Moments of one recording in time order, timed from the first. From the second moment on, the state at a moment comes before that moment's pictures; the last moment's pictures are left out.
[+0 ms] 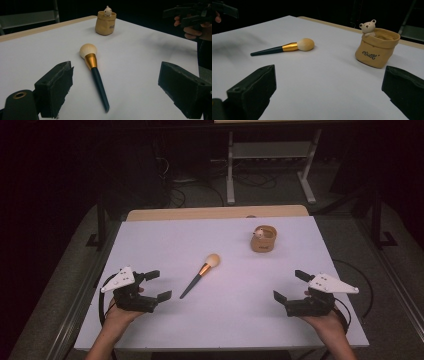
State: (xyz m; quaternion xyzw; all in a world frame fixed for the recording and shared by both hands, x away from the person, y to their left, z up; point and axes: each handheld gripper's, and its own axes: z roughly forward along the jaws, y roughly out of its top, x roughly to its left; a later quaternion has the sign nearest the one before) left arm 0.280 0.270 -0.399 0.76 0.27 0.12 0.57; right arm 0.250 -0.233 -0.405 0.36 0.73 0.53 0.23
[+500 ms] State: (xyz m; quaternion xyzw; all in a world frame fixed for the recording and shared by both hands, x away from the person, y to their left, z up) left arm 0.290 0.259 -0.394 0.77 0.26 0.12 0.57; right arm 0.249 -0.232 -0.405 0.36 0.73 0.53 0.23
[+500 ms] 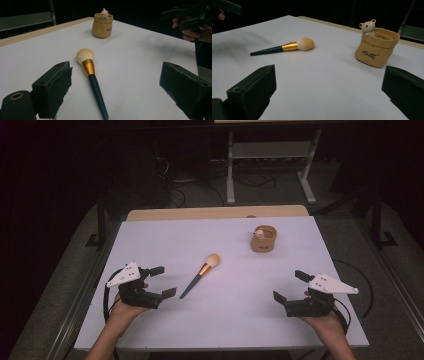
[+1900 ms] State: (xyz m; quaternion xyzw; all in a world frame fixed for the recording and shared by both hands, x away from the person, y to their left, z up) left arm 0.315 0.239 -0.375 0.77 0.25 0.12 0.57; right arm 0.250 -0.233 -0.404 0.37 0.73 0.54 0.22
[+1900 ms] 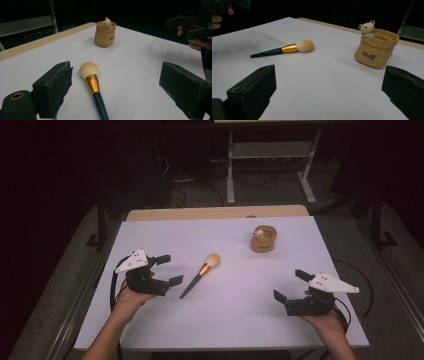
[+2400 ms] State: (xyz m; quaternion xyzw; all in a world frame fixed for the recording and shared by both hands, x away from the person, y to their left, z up) left arm 0.331 0.224 -0.372 0.78 0.25 0.12 0.56; right arm 0.250 -0.233 -0.404 0.36 0.73 0.54 0.23
